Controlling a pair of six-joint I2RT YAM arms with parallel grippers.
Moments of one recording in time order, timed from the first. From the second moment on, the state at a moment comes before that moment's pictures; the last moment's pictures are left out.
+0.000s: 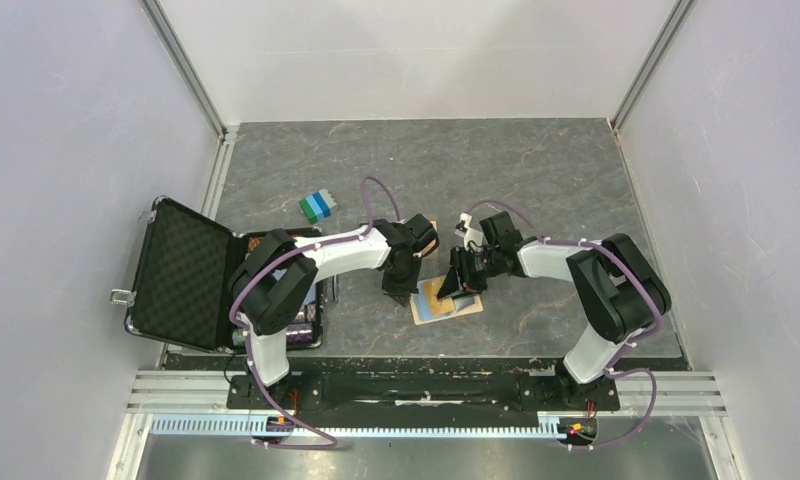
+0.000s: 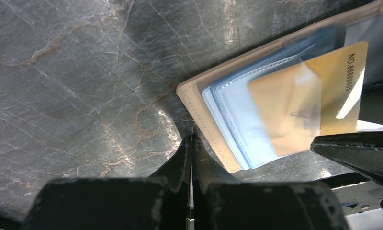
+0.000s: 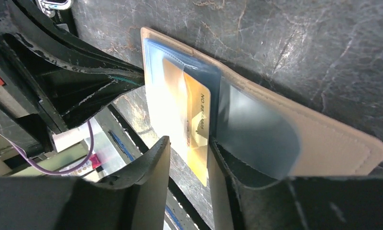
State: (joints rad) left arm -0.85 1.87 1.22 -0.73 0.03 -0.64; right arm 0.43 1.70 0.71 -0.05 -0.75 0.47
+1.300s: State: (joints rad) left arm -0.86 1.93 1.31 -0.78 0.02 -0.64; right arm 0.49 1.71 0.72 -0.11 -0.77 0.57
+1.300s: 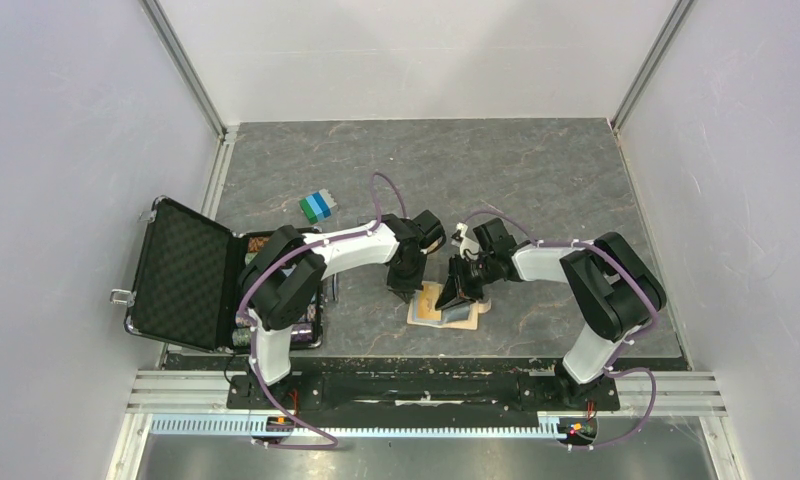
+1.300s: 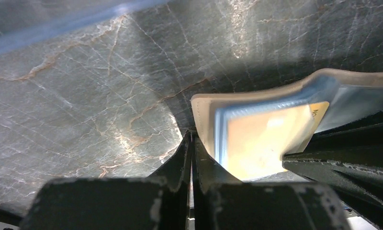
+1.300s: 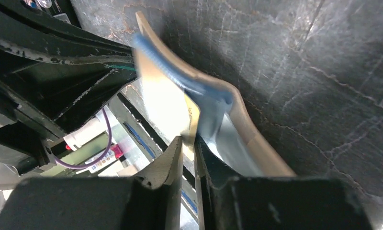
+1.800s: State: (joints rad) left arm -0.87 1.88 1.34 -0.82 -0.03 -0.62; right arm 0.50 1.70 0.72 -0.07 -0.77 0.59
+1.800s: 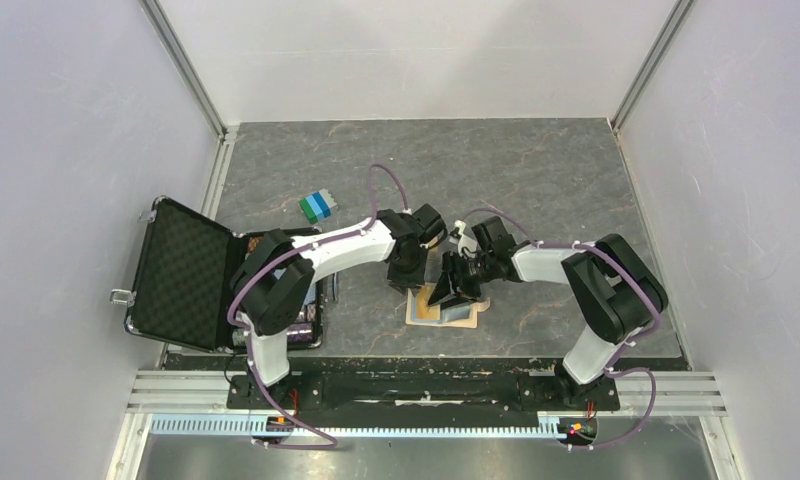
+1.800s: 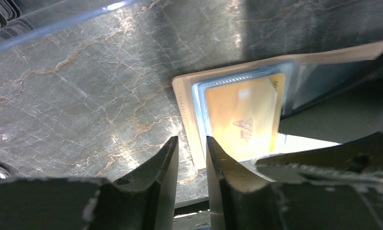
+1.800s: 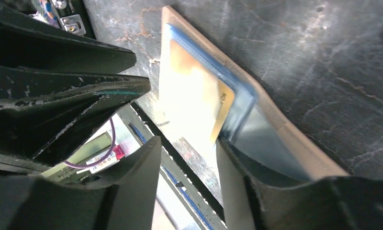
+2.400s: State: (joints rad) left arm -0.74 1.73 1.04 -0.42 0.33 -0.77; right arm 0.50 1.58 0.80 -0.22 -0.75 0.50
